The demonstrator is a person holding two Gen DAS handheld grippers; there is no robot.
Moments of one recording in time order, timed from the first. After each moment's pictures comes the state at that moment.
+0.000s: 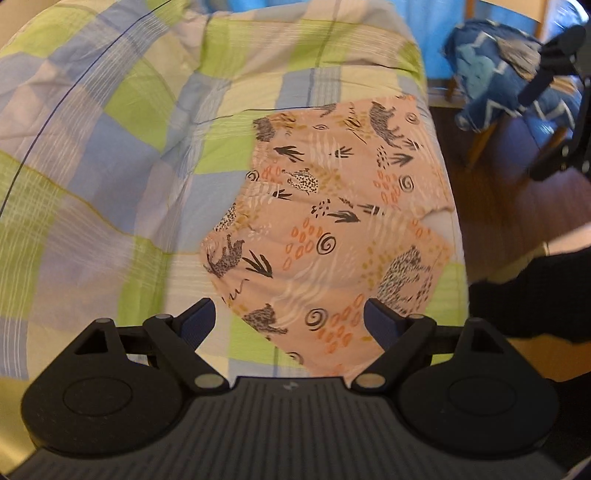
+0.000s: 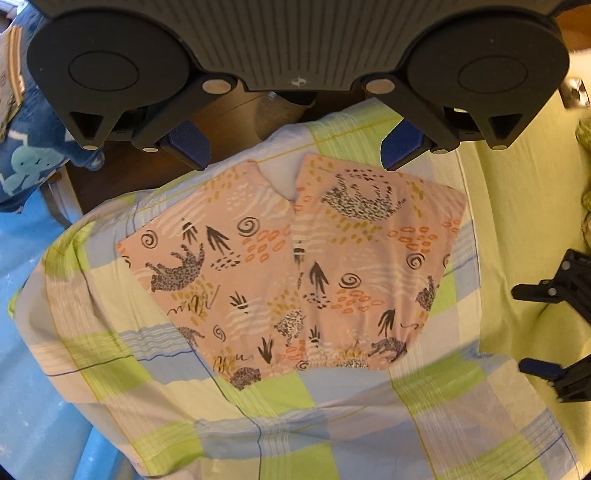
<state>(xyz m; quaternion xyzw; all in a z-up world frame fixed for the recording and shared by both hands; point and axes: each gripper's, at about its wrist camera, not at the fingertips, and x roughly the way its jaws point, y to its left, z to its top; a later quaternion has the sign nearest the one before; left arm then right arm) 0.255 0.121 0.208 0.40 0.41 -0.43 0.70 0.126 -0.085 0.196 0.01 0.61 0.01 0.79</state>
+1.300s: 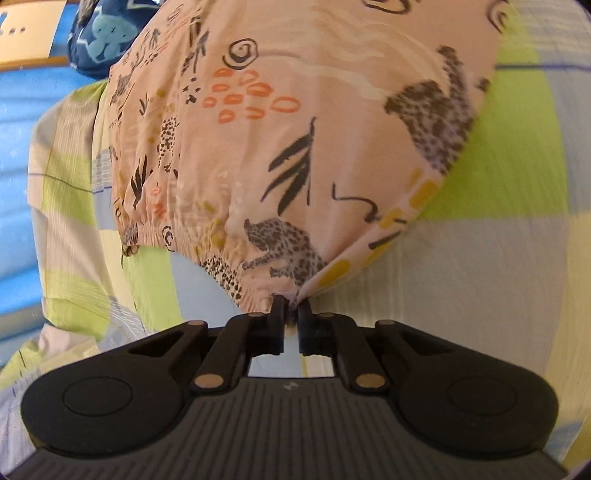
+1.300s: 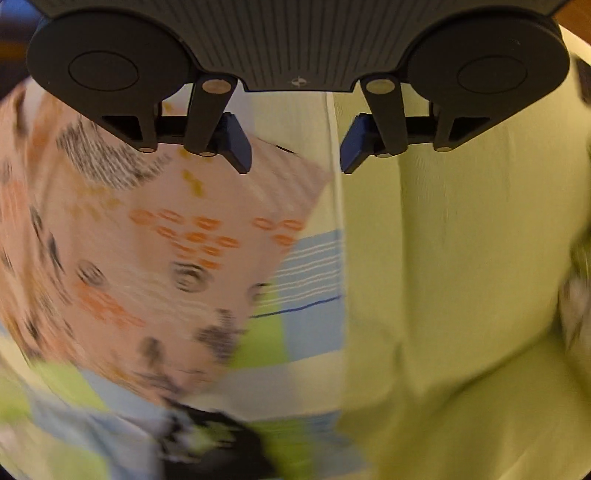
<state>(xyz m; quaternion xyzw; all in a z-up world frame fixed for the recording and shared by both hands) 0.396 0.147 -0.061 0.76 -0.13 -0.57 0.29 0.148 0.168 -0.003 -0.09 0.56 0.16 0.81</state>
